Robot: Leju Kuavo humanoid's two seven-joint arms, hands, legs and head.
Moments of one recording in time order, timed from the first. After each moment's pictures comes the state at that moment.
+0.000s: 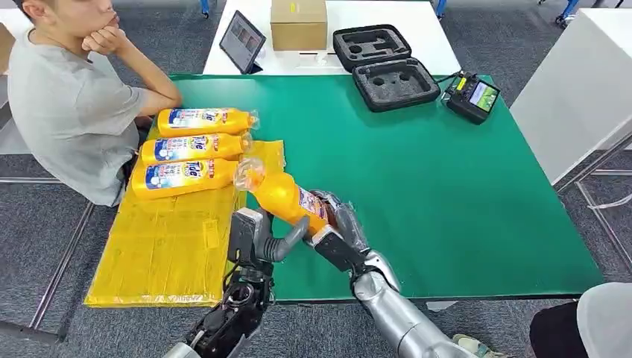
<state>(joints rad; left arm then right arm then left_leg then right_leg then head) -0.37 -0.31 -0.47 -0.83 0.31 0.35 -0.70 -0.44 0.13 0.37 -0.72 0.26 -0.44 -0.70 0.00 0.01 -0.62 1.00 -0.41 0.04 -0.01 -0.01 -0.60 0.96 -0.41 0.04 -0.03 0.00</state>
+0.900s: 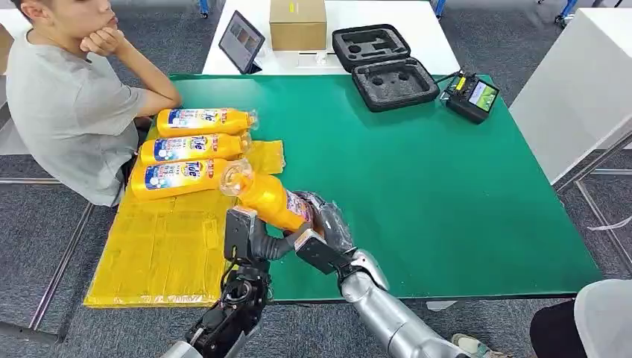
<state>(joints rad) -0.38 -0.32 -0.42 -0.83 0.32 0.39 -0.70 -0.46 0.18 0.44 -0.69 0.28 -0.45 -0.70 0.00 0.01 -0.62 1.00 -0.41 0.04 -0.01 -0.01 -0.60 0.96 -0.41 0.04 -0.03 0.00</state>
